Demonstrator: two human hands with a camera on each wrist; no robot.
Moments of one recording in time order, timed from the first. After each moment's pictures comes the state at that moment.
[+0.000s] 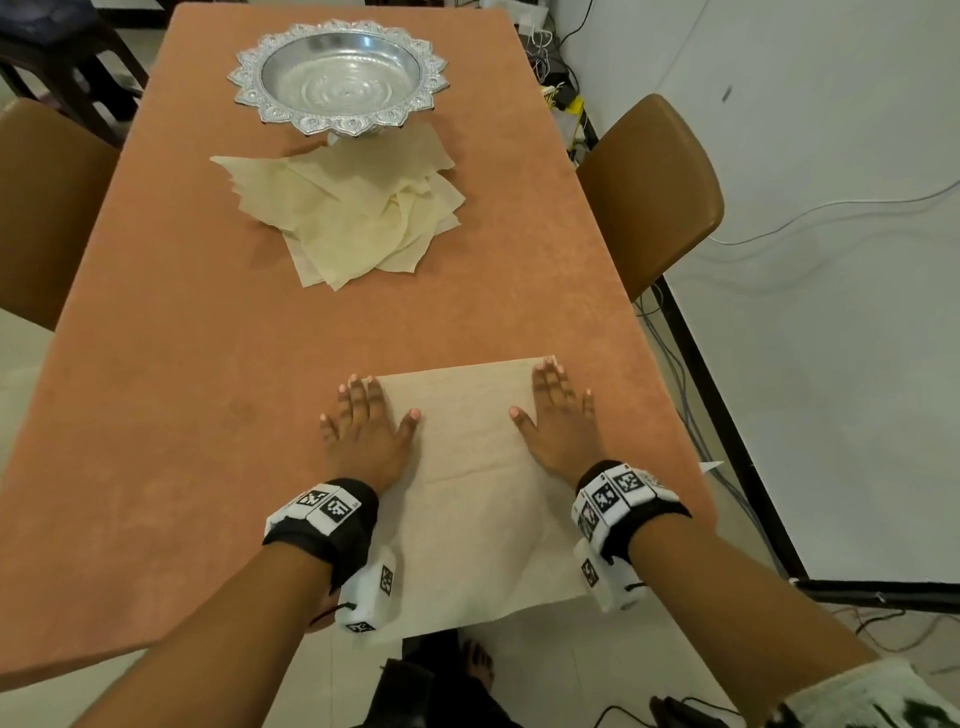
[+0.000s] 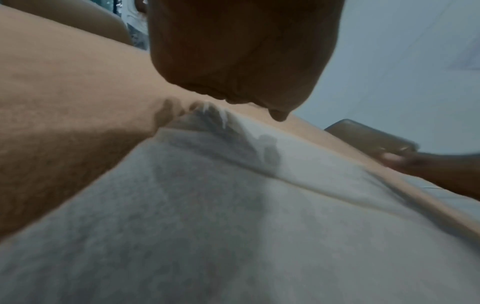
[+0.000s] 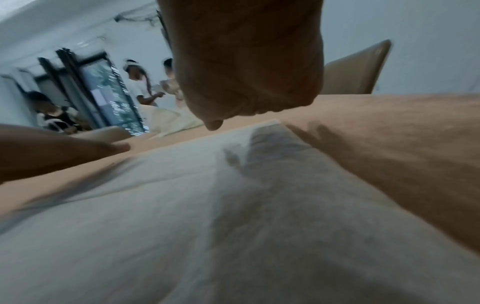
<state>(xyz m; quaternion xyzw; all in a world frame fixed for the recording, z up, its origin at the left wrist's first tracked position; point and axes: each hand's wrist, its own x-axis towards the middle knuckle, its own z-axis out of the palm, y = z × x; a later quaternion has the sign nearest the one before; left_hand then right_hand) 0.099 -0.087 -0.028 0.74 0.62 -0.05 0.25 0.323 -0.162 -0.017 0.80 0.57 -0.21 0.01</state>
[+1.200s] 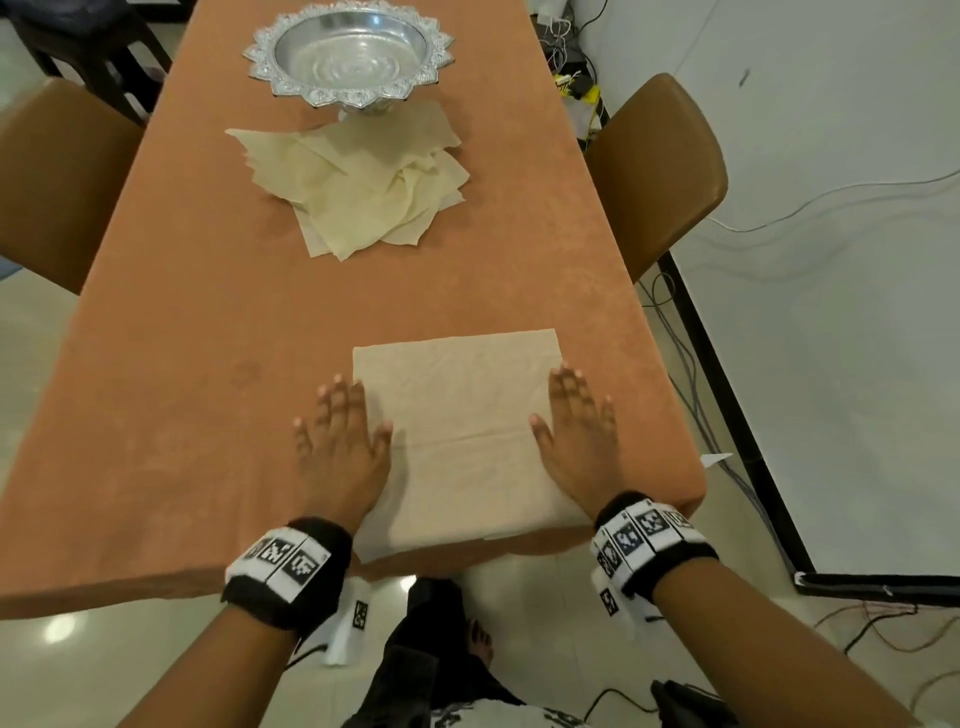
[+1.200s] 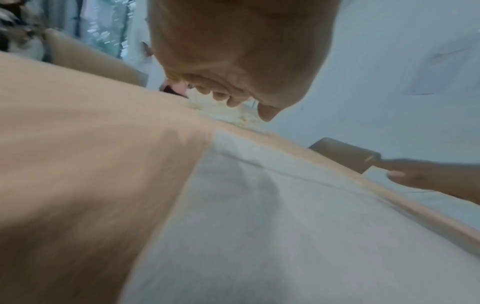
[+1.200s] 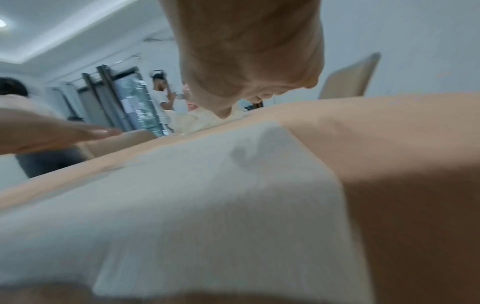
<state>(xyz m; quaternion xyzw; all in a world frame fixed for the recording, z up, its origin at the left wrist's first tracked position) 0.063 -0.161 -0.006 0.75 0.63 0.00 0.18 0.317 -0.231 -0.014 0.81 0.57 -0.14 -0.04</state>
